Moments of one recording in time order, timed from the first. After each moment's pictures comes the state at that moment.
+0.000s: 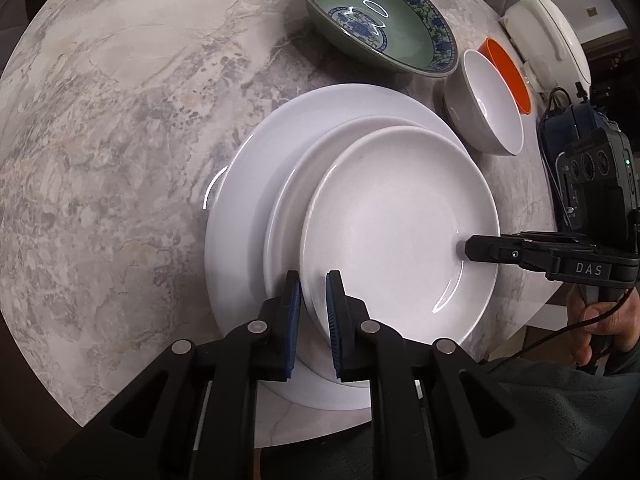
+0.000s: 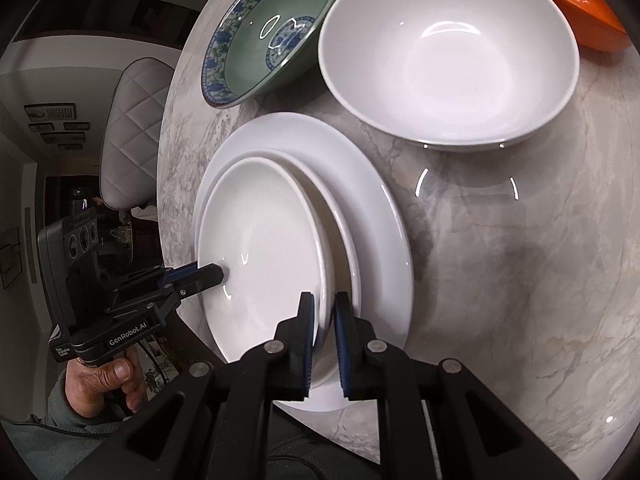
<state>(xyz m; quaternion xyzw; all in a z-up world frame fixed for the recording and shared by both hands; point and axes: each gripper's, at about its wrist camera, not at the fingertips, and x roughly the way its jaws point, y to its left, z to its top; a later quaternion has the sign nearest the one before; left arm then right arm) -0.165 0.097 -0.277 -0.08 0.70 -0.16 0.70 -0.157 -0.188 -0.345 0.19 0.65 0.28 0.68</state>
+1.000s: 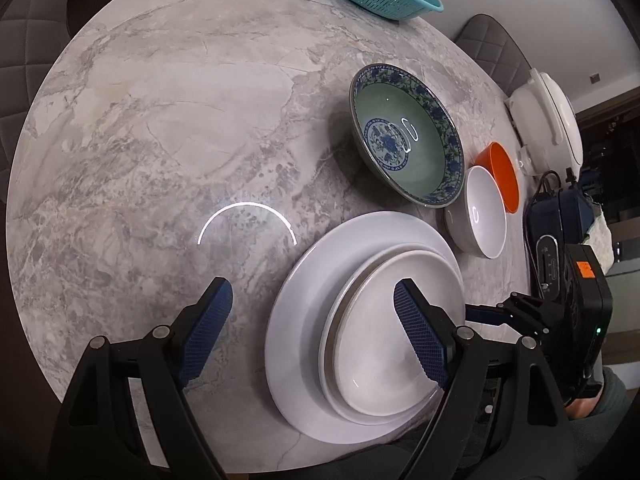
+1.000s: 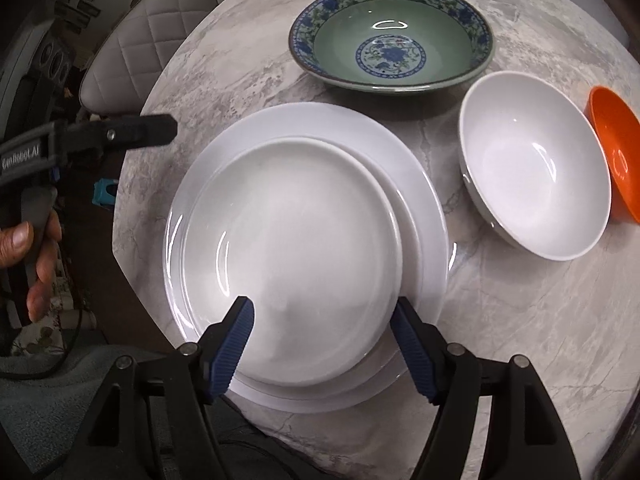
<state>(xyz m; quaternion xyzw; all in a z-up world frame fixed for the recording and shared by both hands) -0.120 0.156 -0.231 -0.15 0.64 -0.12 0.75 -0.172 -0.122 -0.313 -0.07 0.61 0.29 0.73</state>
